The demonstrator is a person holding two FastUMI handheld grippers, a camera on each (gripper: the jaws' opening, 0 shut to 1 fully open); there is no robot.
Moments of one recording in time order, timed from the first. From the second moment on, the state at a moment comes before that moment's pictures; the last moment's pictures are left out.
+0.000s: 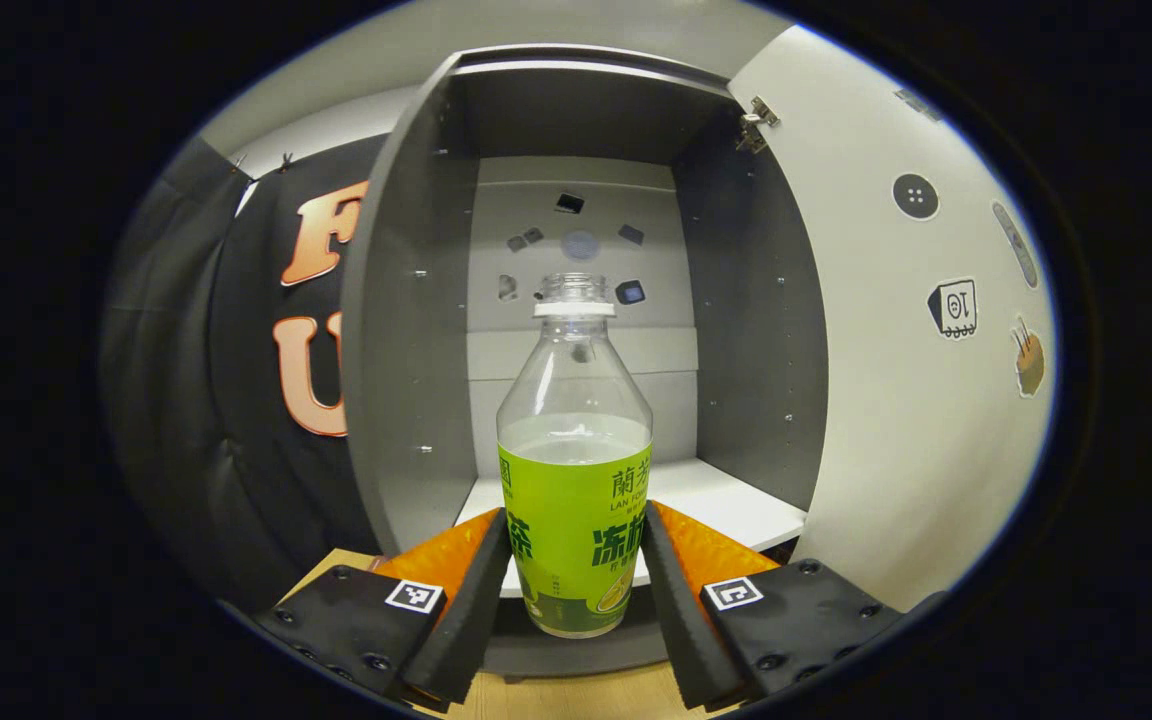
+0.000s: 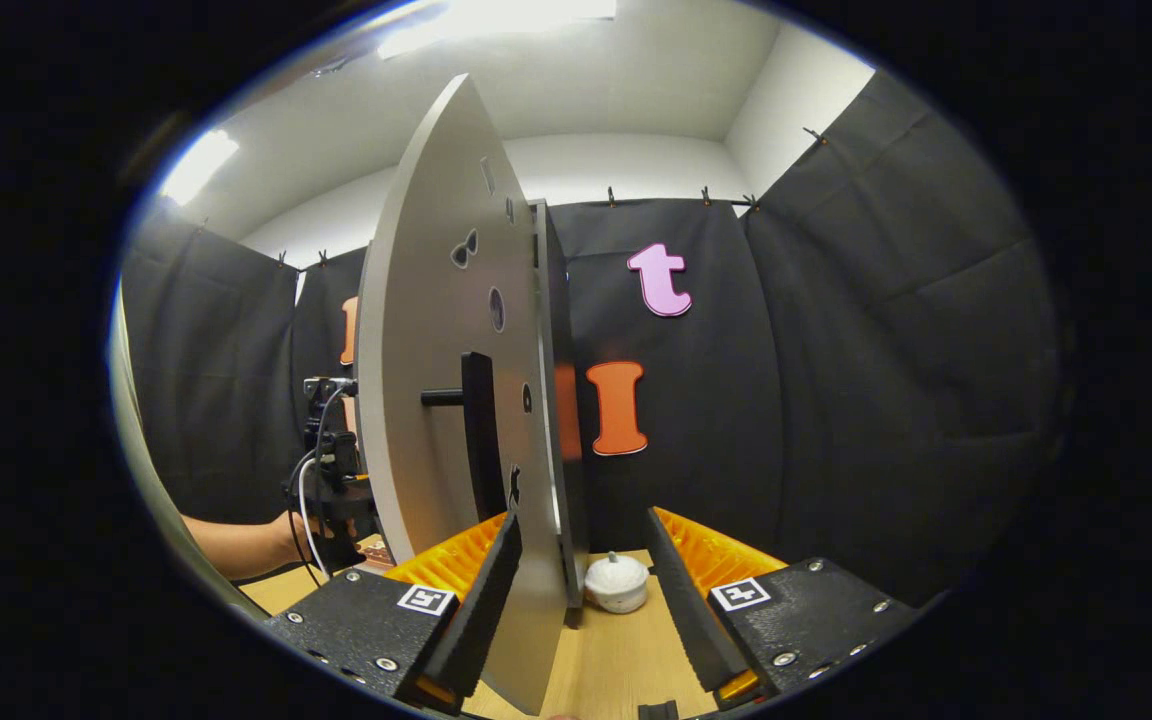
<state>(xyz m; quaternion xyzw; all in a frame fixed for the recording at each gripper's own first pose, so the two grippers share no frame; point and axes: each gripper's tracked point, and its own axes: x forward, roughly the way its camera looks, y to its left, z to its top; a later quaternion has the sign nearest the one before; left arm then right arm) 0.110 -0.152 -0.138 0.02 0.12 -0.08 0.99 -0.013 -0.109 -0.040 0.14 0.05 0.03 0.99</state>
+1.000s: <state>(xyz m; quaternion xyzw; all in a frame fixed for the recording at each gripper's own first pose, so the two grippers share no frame) -0.057 -0.018 -0.269 0.05 0.17 0.13 0.98 0.015 -0.126 -0.059 0.18 0.07 0.07 0.98</state>
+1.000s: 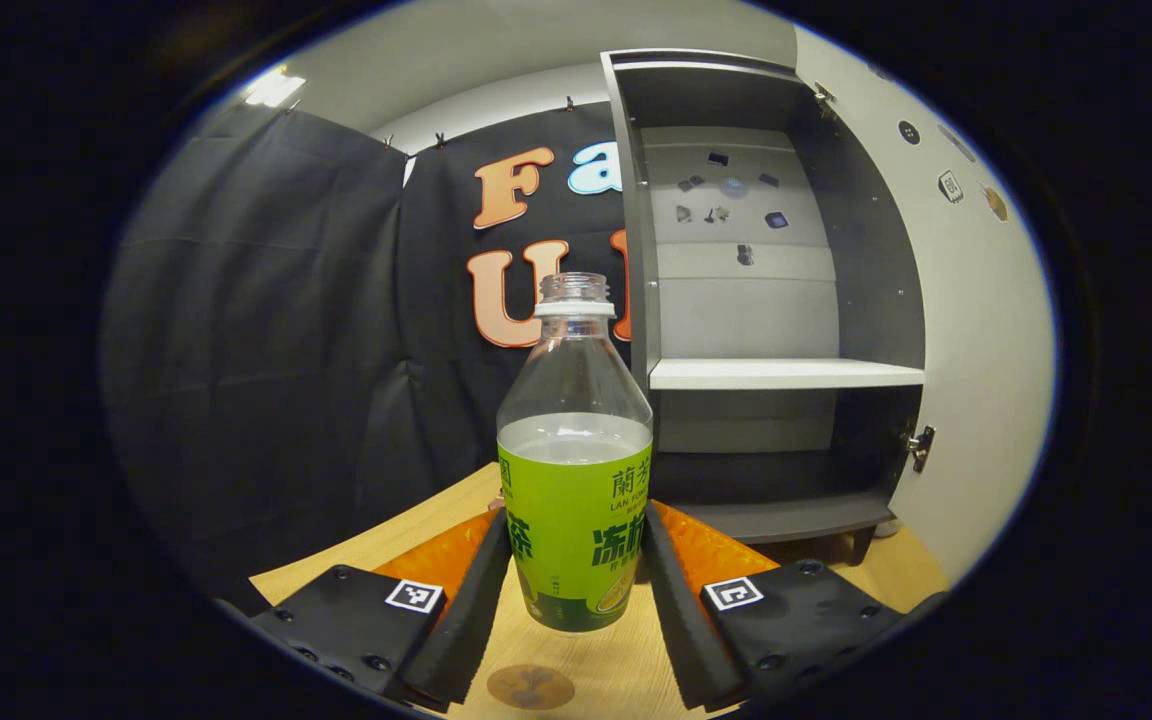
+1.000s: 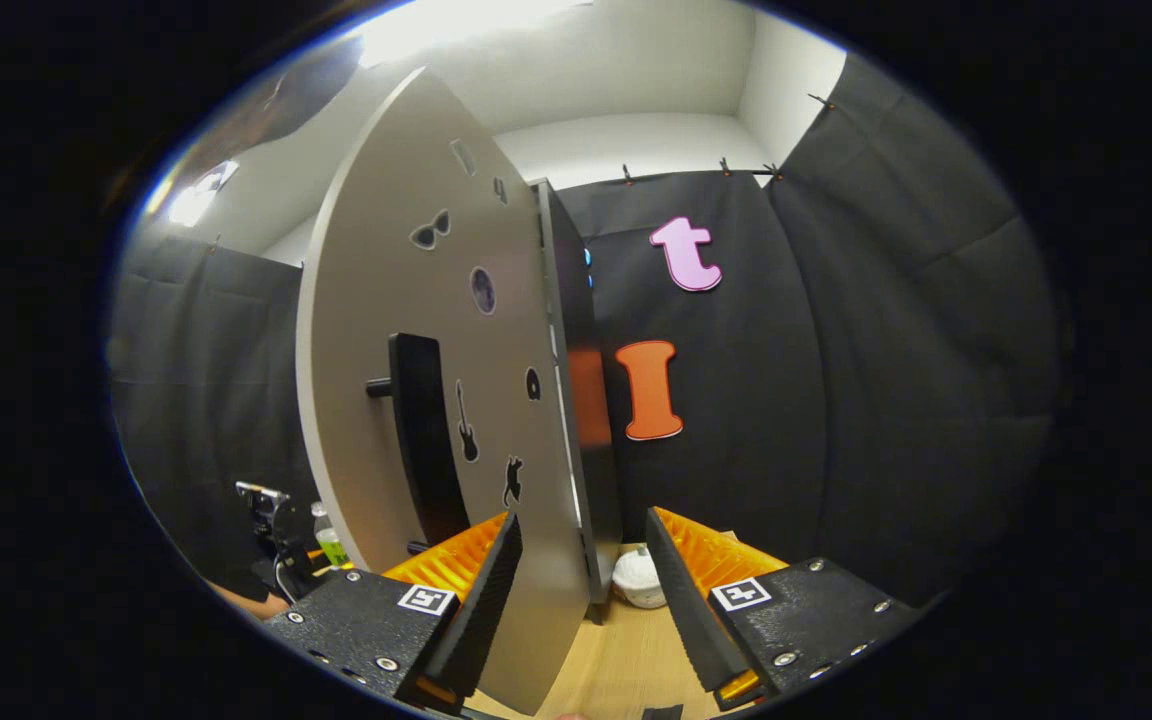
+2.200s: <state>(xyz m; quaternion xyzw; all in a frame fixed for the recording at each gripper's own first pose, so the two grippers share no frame) -0.128 0.019 -0.414 0.06 0.21 0.12 0.97 0.030 -0.155 -0.063 0.19 0.11 -0.07 0.97</state>
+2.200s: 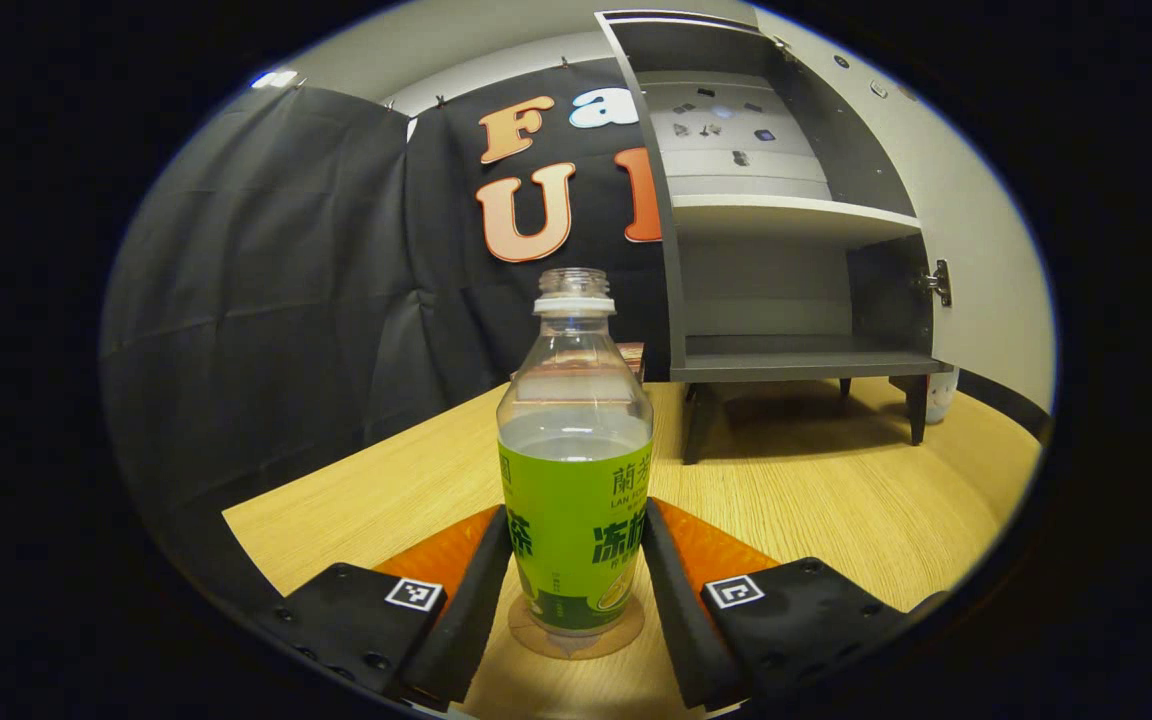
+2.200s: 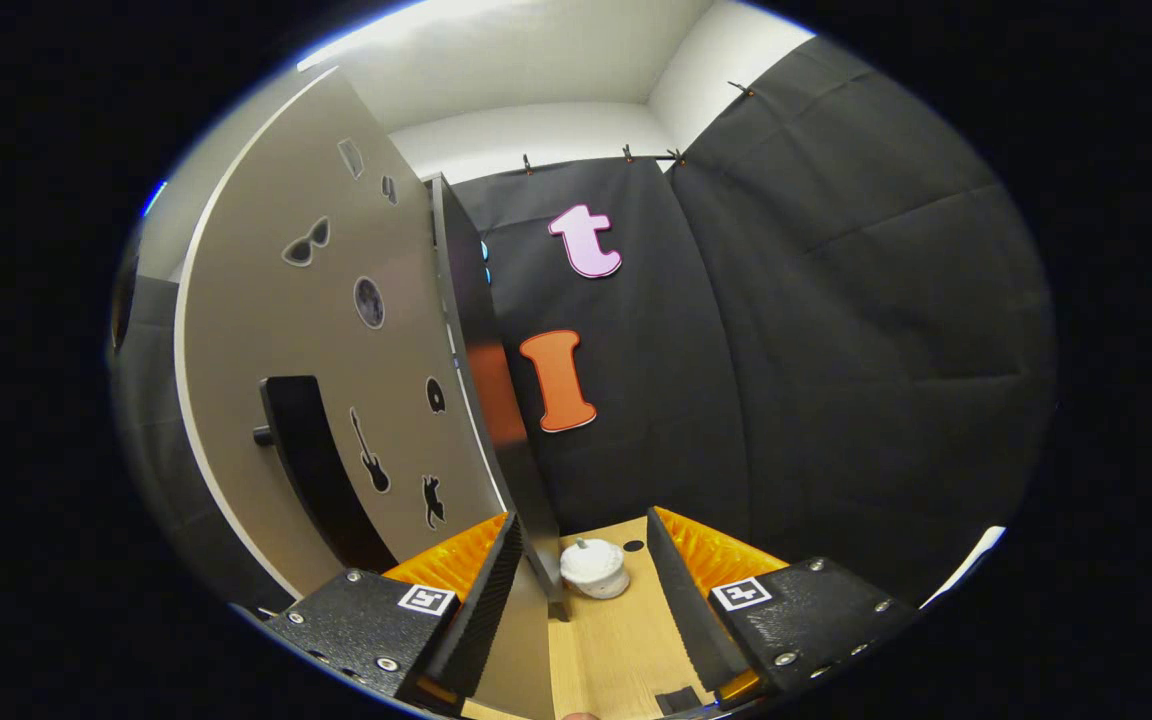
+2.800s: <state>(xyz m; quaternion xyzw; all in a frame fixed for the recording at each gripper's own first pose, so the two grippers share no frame) -0.129 0.018 -0.389 0.11 0.22 0.09 0.96 0.034 -0.159 -0.048 0.14 0.09 -0.05 0.98</state>
